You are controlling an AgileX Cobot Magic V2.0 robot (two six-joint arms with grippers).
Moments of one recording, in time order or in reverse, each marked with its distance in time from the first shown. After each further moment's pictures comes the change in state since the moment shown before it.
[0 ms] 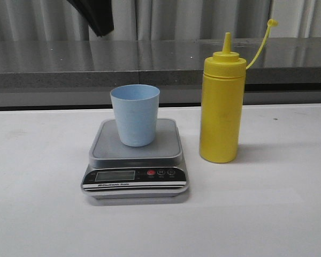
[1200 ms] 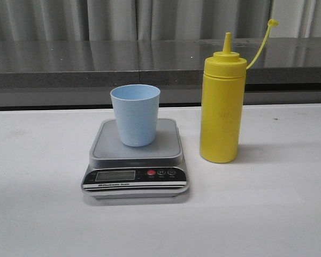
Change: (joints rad) left arm 0.197 -0.495 0.263 0.000 -0.054 -0.002; right arm 0.000 0.000 0.000 0.000 0.000 0.000
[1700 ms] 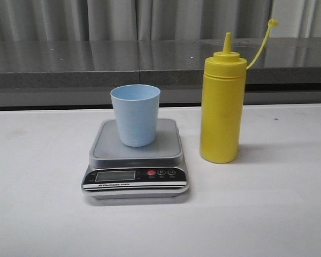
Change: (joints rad) left arm 0.000 -0.437 0.604 0.000 -0.301 -0.065; right arm 0.000 0.000 0.000 0.000 -0.017 0.000
